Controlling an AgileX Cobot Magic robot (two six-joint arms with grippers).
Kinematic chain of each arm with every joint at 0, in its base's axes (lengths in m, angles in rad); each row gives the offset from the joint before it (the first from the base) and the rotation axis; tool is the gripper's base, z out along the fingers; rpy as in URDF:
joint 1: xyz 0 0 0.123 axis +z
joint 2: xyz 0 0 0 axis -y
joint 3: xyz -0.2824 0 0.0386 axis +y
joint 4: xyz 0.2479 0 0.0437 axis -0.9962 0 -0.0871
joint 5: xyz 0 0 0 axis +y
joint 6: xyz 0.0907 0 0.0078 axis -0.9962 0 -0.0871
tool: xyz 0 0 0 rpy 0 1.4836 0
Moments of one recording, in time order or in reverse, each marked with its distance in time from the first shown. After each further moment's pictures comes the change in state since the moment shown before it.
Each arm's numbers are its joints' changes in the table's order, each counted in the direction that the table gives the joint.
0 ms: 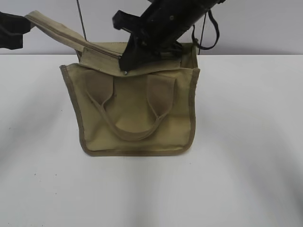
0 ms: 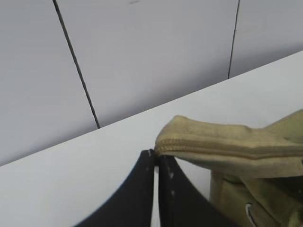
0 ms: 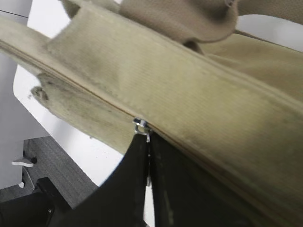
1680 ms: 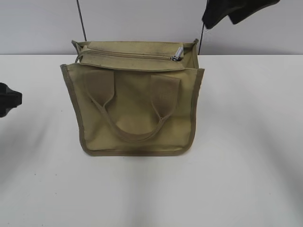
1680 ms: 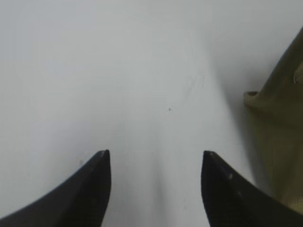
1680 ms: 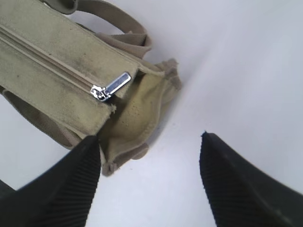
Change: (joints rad) left arm -0.073 0.027 0.242 0.284 0.350 0.002; right arm -0.144 0.343 0.044 0.453 0.171 0.077
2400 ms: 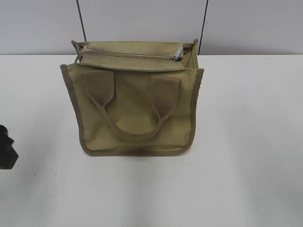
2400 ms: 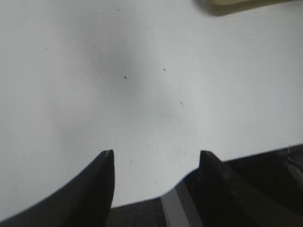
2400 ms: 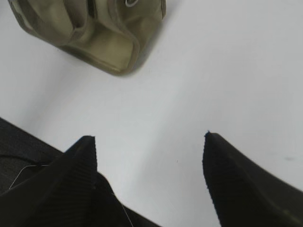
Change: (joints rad) left arm -0.319 0.138 -0.219 0.884 0.938 -0.708; right arm 0.001 0.812 0.783 0.078 -0.169 -0.006
